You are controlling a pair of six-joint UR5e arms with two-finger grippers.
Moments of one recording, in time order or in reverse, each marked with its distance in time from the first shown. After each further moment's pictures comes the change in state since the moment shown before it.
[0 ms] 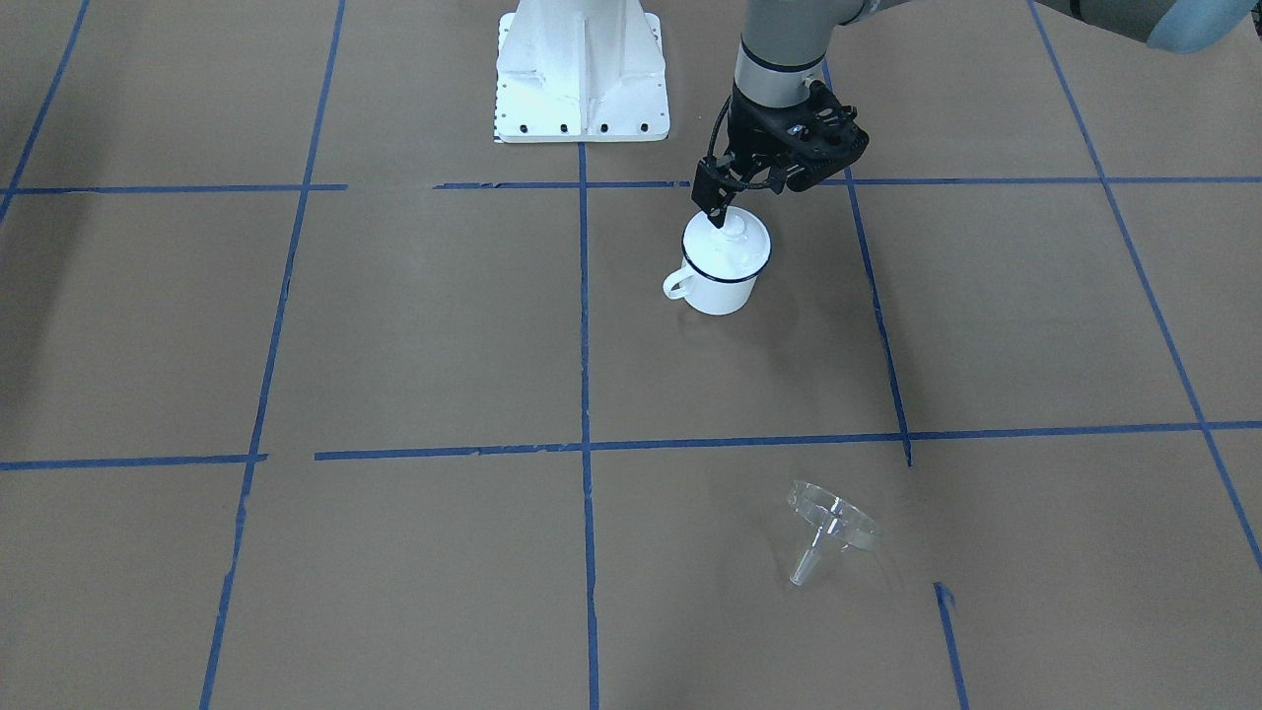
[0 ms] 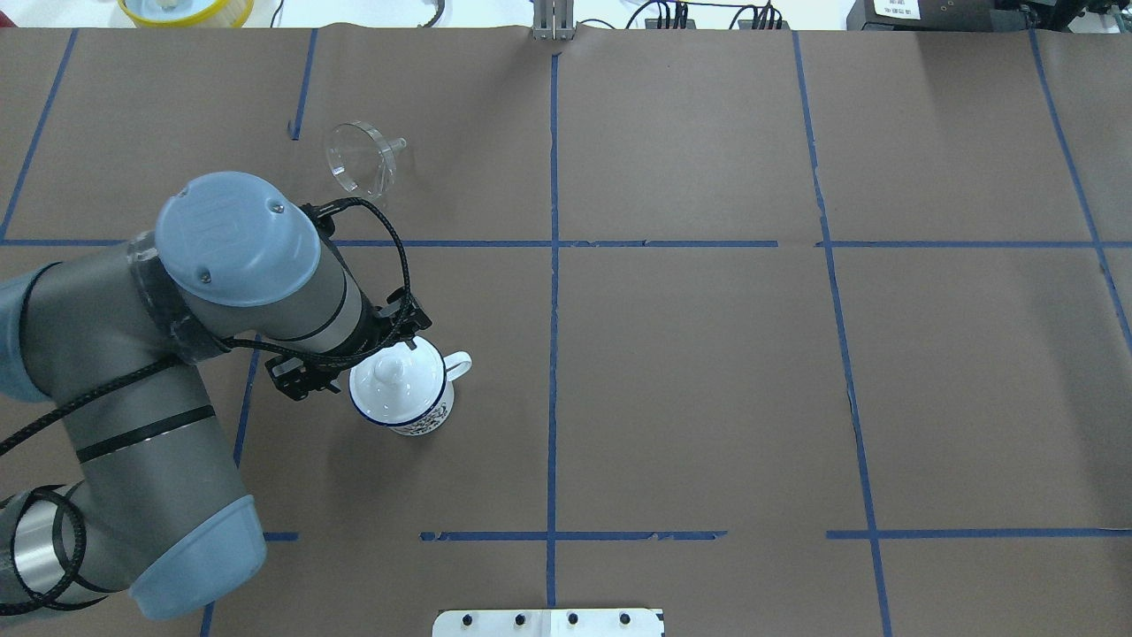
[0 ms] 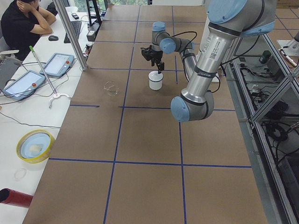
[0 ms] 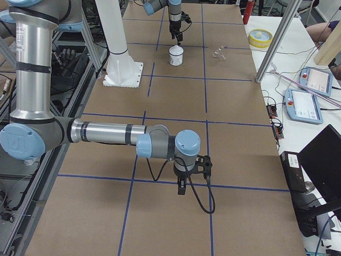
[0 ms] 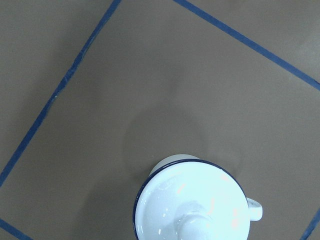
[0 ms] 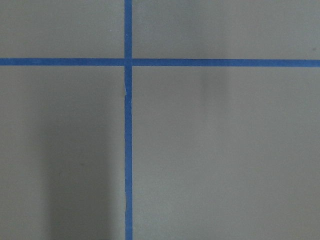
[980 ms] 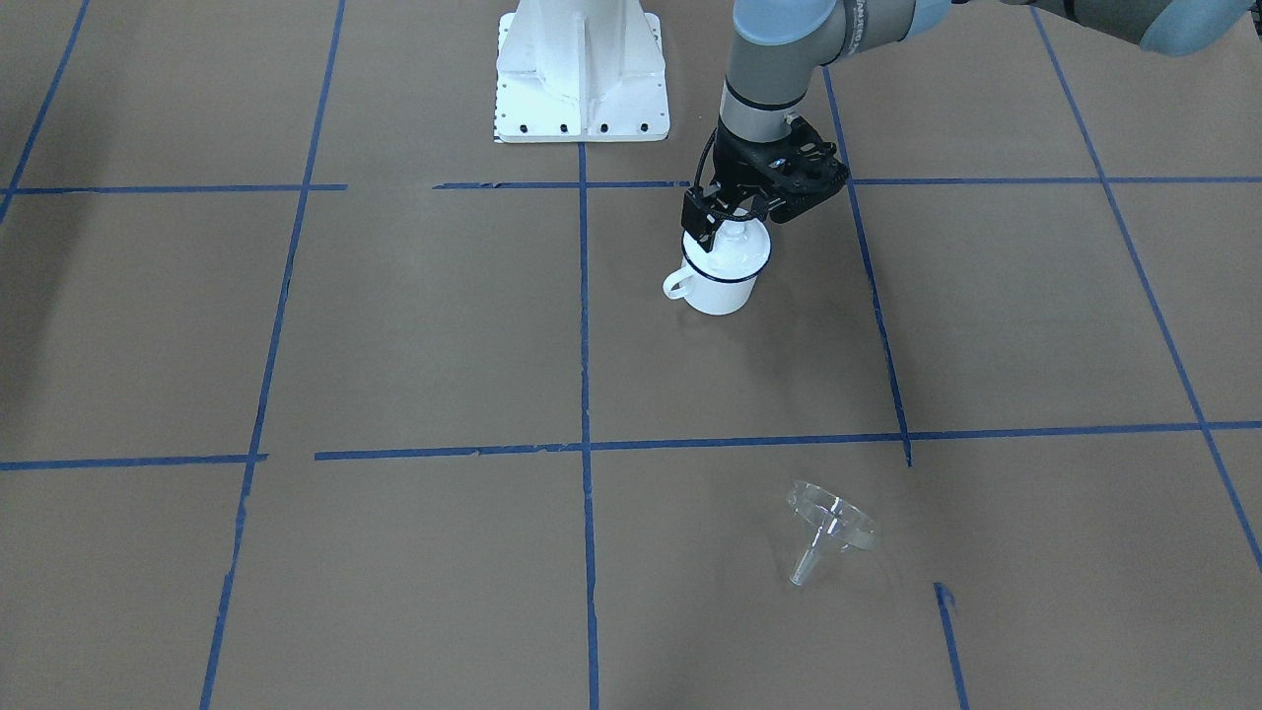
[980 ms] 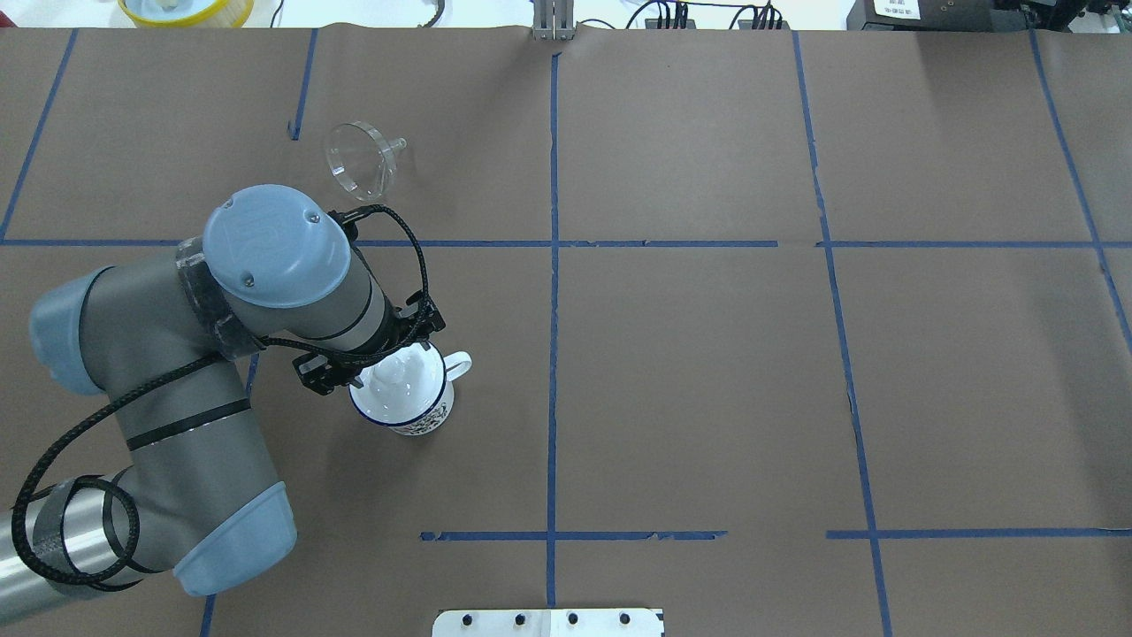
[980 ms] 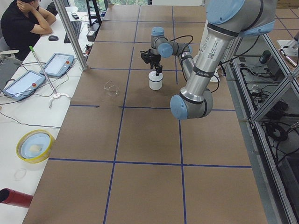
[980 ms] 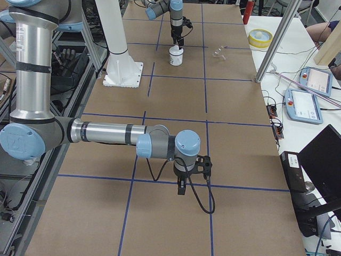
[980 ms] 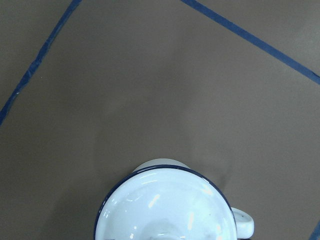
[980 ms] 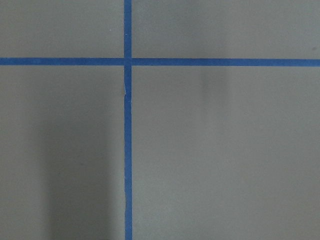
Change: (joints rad) left arm 0.005 -0.001 0.068 -0.074 -0.002 -0.001; right arm 0.000 0.000 -0.001 0.000 0.000 0.000
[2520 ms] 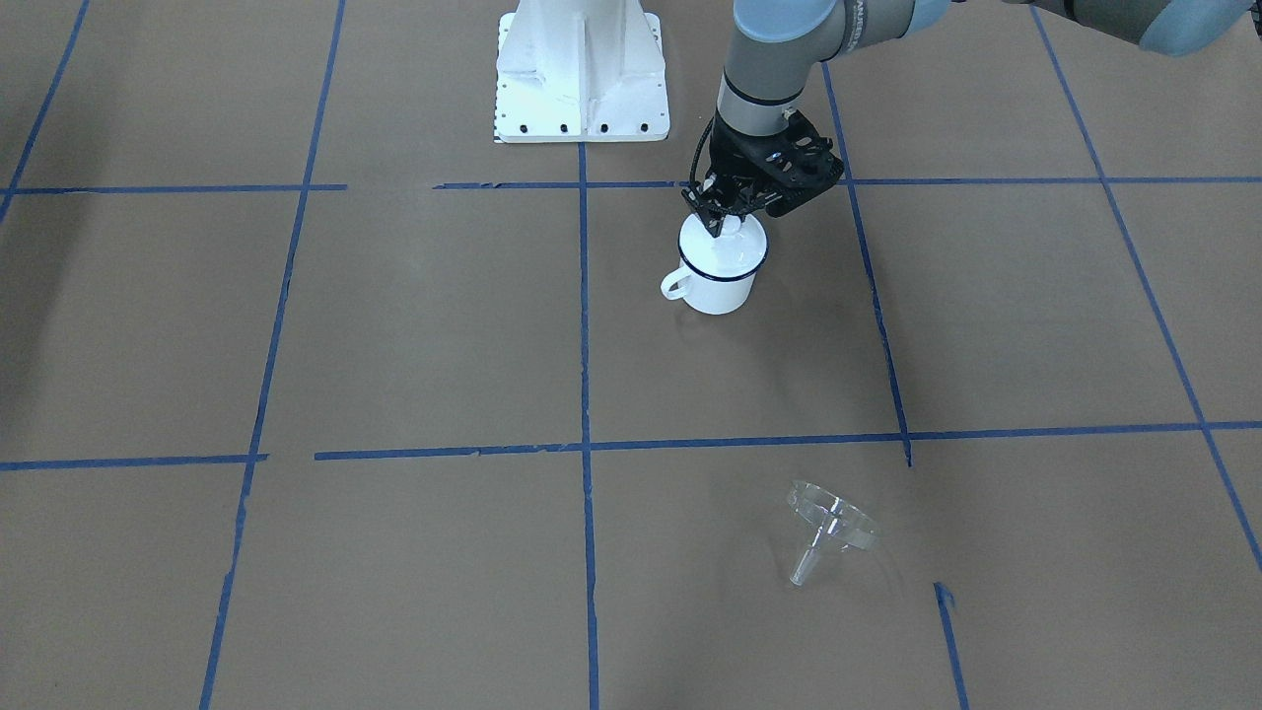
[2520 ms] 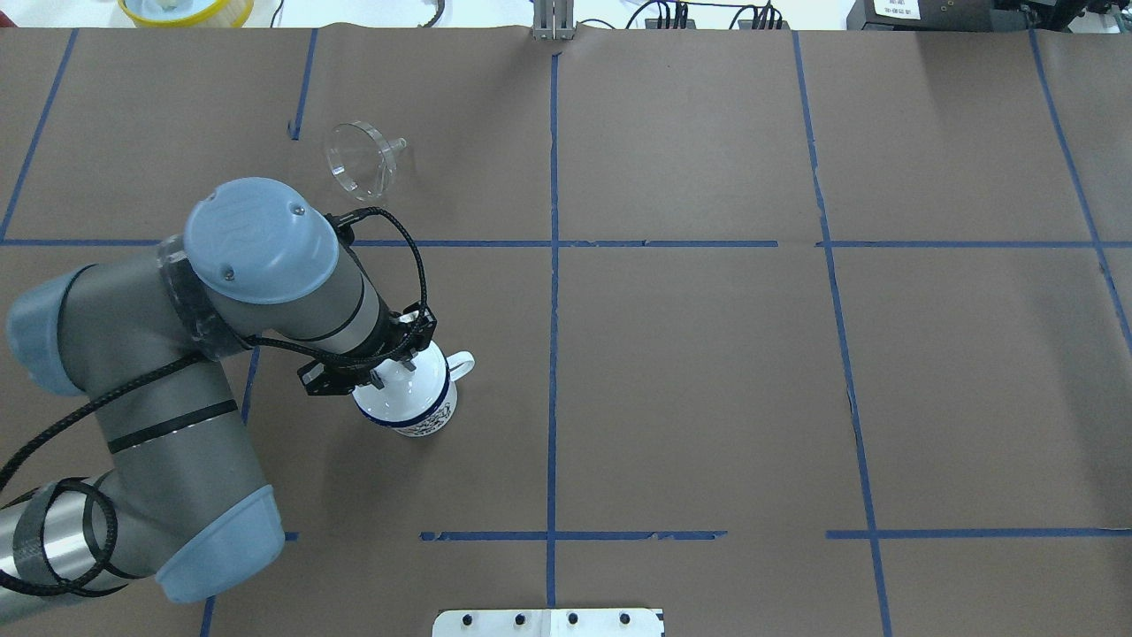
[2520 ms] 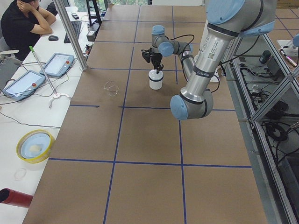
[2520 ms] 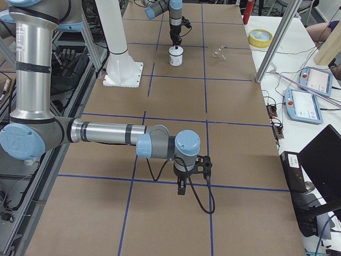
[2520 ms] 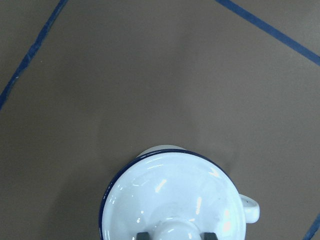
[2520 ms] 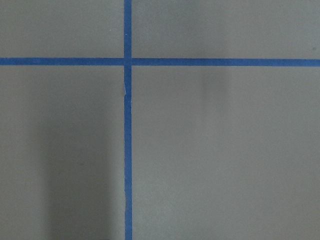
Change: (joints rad) left arm -0.025 0.003 -0.063 0.042 -0.049 -0.011; right arm 0.000 0.000 0.000 0.000 0.000 0.000
